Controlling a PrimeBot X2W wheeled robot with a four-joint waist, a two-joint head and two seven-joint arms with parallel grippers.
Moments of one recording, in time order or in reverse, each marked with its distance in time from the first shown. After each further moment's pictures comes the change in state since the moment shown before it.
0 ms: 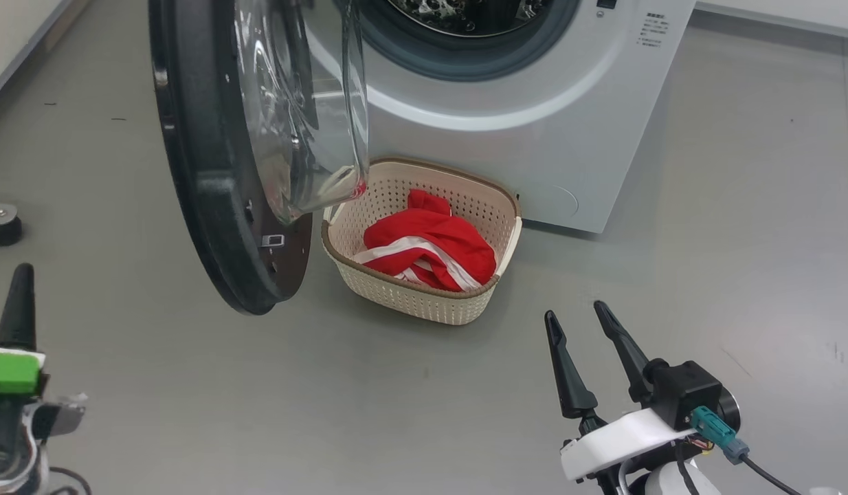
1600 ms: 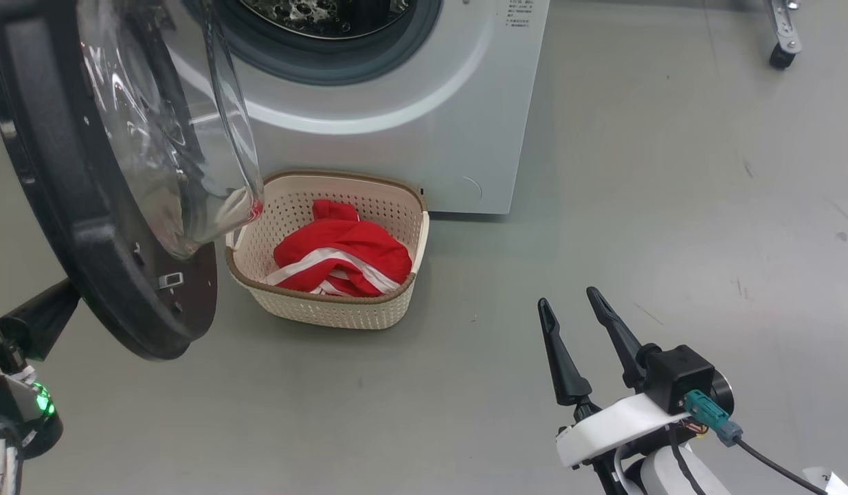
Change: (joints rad) left arm -0.223 0.108 0.029 0.336 -0.418 0.217 0.597; right arm -0.054 -0.001 0.010 0.040 0.004 0.017 -0.002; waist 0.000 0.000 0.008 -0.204
